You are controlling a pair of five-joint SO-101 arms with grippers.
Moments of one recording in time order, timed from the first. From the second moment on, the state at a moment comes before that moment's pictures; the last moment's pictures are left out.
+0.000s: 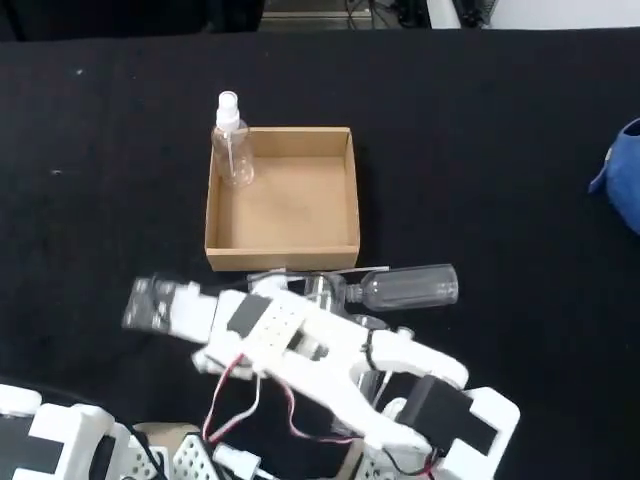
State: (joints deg) left arm -86.0 -12.3 38.5 52.2 -47.5; right arm -57.3 -5.3 40.9 49.0 19.9
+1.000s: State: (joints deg) left arm -72.5 -12.3 38.5 63.6 -47.4; right arm 18.6 -22.4 28.8 72.8 9.5
